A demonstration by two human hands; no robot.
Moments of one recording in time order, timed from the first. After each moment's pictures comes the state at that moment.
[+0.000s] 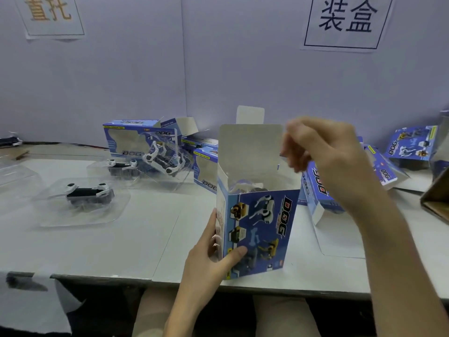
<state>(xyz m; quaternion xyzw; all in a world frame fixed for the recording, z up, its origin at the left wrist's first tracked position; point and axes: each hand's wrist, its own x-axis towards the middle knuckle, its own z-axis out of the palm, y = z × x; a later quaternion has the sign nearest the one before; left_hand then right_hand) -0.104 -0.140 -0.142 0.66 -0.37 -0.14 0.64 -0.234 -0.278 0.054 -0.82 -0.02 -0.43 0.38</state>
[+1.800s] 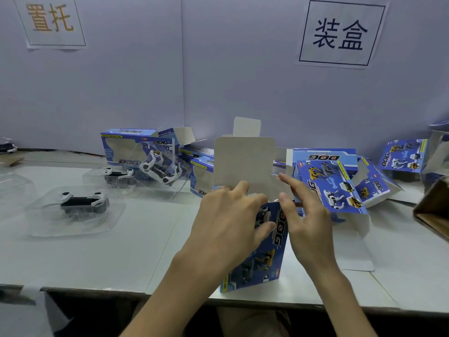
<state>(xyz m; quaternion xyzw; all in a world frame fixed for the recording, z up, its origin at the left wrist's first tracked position) -0.130 -0.162 -0.007 0.79 -0.51 0.29 0.16 -0.215 -0.297 -0.050 -0.77 0.15 -0.53 0.33</state>
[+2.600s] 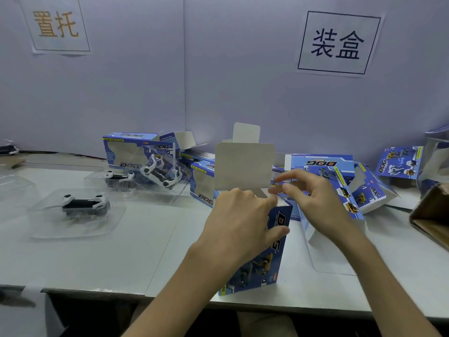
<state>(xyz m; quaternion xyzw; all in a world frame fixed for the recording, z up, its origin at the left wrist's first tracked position) -0.137 -0.178 -0.001 0.78 -0.54 0.29 0.10 -0.224 -0.332 0.001 -0.86 0.11 -0.37 0.33</state>
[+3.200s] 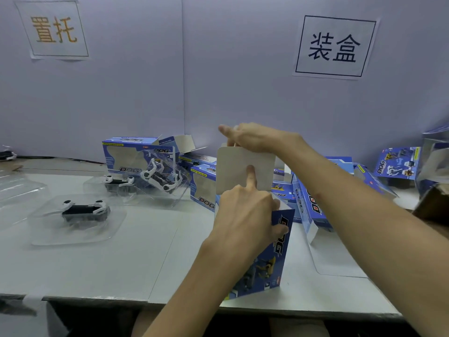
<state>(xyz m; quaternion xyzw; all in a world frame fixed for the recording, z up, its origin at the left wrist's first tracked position) -0.141 -0.185 0.024 0.84 -0.51 0.17 0.08 -0.084 -0.337 0.116 -0.98 0.15 -0.11 0.11</state>
